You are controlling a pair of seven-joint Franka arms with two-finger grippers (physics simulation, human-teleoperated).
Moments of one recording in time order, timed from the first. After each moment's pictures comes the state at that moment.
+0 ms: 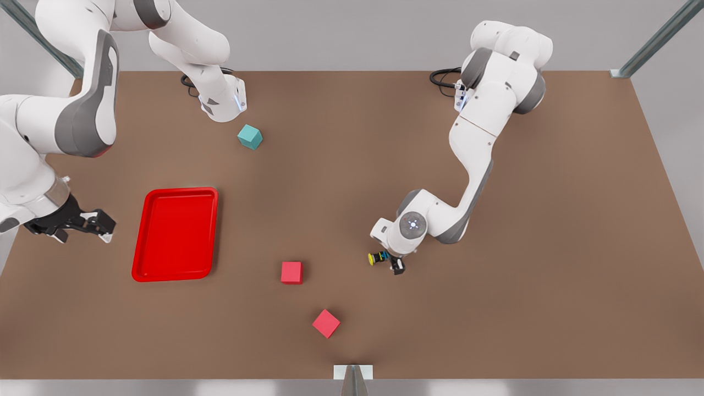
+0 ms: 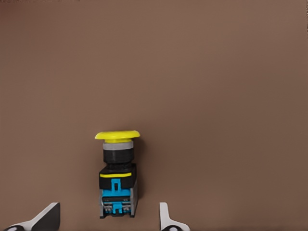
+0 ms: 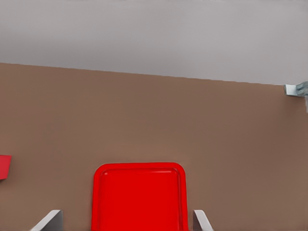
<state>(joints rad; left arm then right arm) -0.39 0.89 -0.21 -1.39 0.13 2.30 0.77 -0.16 0.29 0.16 -1.29 -0.15 1.79 -0.05</state>
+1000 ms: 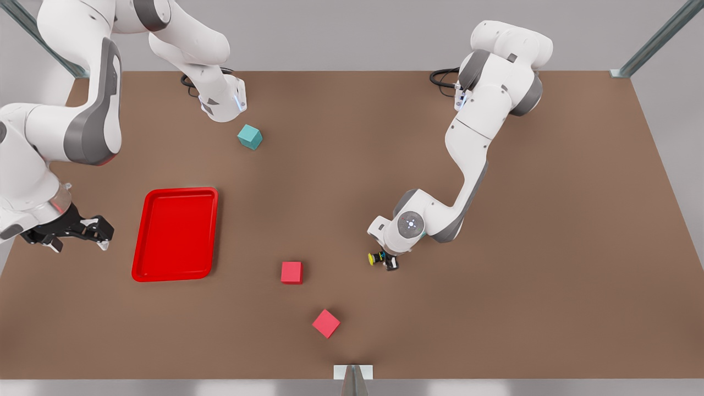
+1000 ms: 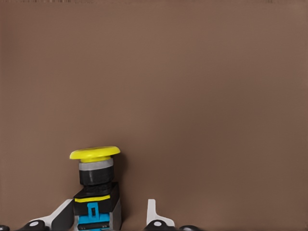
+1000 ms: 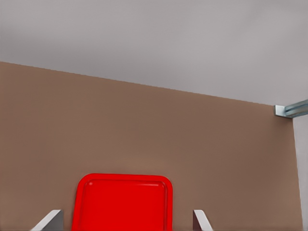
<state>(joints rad) -0.40 0.91 -0.21 -1.40 0.08 2.35 0.83 -0.16 0.30 0.16 -1.30 -0.20 1.86 -0.10</state>
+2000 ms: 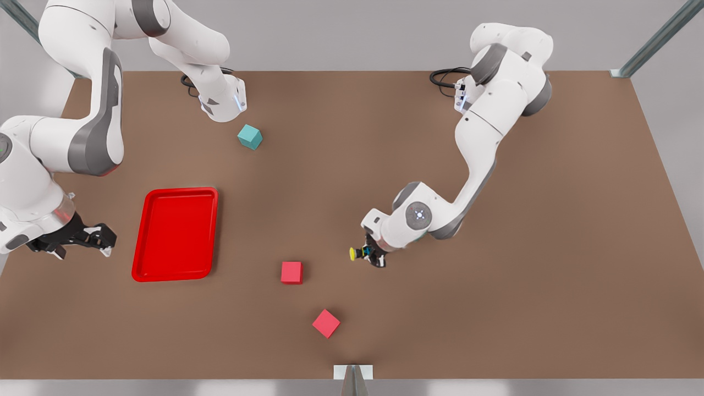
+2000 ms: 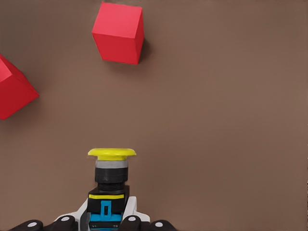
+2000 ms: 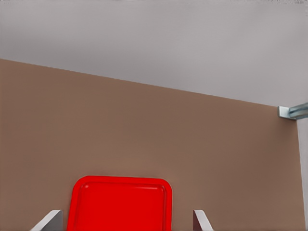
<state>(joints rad) -0.26 0.88 -0.46 -1.38 0.09 2.44 0.84 -0.16 0.34 0.16 -1.30 -0.21 1.88 -0.11</state>
